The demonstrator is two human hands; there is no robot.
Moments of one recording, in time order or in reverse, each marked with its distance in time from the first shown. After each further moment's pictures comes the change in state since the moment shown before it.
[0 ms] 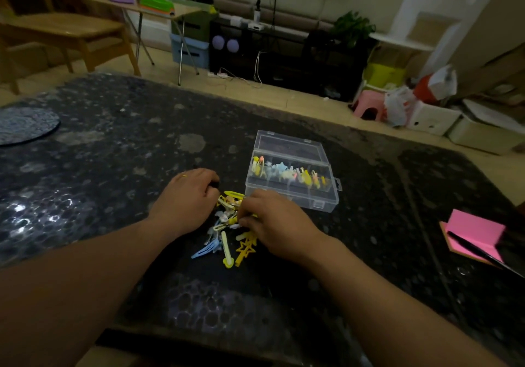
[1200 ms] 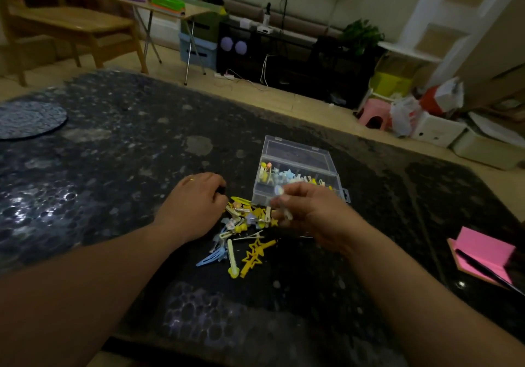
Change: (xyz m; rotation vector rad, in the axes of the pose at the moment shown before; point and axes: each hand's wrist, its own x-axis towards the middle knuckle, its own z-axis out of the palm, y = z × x) left_hand -0.002 0.003 0.000 -0.011 0.043 0.015; right_hand -0.004 0.015 -0.052 1.170 0.021 0.652
